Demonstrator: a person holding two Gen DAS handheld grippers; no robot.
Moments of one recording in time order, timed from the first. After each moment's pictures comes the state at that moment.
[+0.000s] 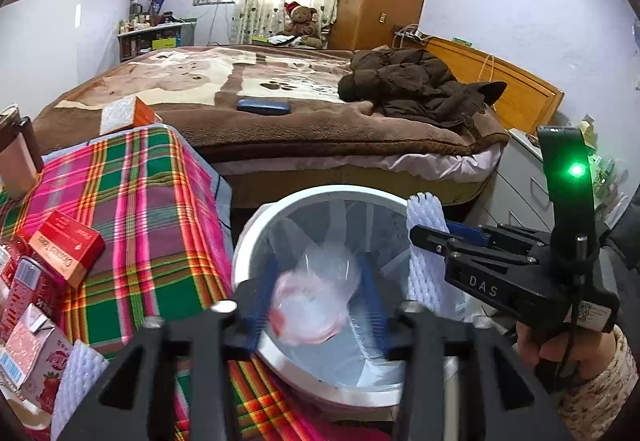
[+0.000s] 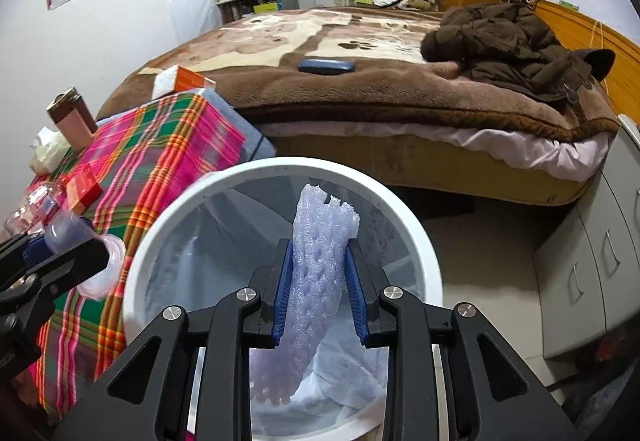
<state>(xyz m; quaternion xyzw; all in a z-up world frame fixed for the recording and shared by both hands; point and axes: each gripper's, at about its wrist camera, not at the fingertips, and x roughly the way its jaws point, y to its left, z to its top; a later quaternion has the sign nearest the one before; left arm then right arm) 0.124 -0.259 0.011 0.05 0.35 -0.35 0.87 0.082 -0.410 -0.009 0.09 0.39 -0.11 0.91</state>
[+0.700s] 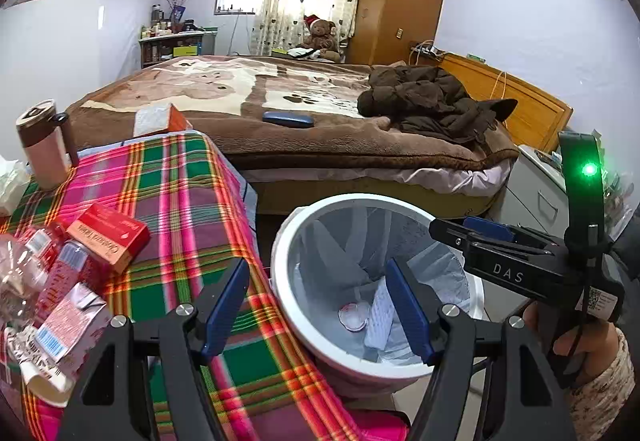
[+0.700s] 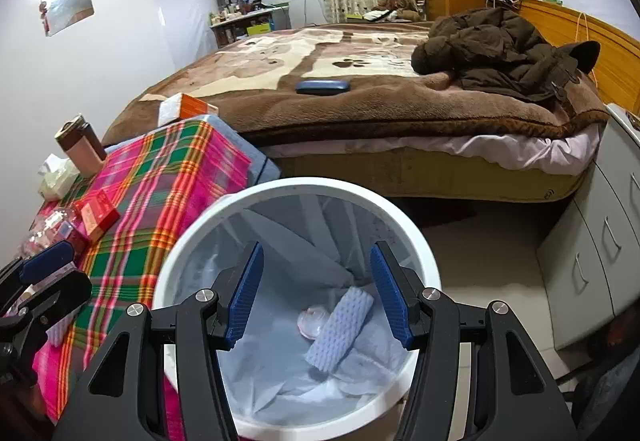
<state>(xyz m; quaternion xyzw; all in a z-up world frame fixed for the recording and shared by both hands) 0.112 -0.219 0.027 0.03 0.33 -0.32 0.89 0.069 -0.394 0.010 0.12 0.35 -0.12 0.92</state>
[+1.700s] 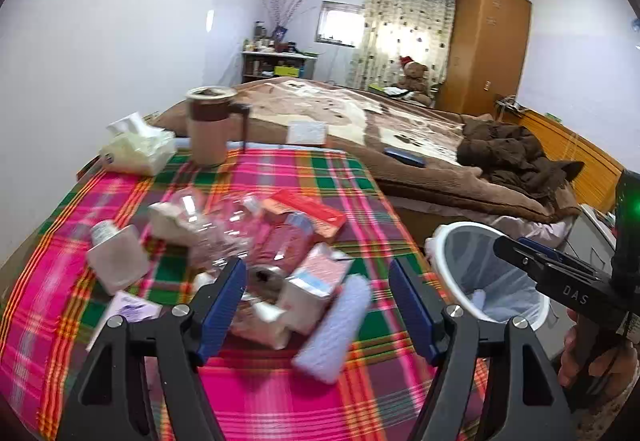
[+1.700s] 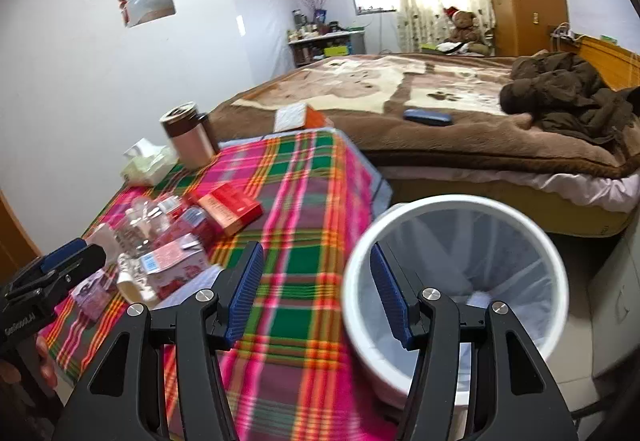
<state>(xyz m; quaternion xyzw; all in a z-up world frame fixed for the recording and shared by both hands) 0.096 -0.034 0.041 -0.03 0.29 -0.17 0.94 0.066 -0.271 0.031 0.10 0.30 0.00 0.95</state>
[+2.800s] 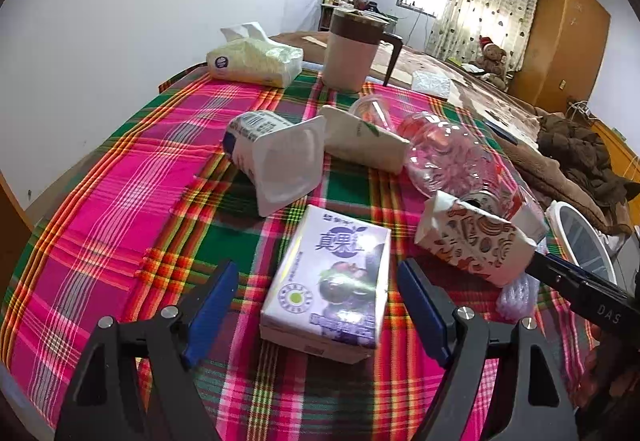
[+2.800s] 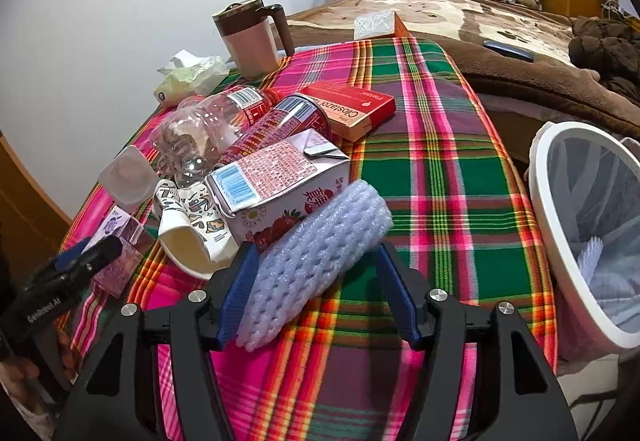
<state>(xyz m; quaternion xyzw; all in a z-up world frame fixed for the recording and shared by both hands) 0.118 0.090 -0.031 -0.06 0.38 -0.06 0.92 0.102 -0.160 -0.024 0.11 0.41 0.05 0.91</state>
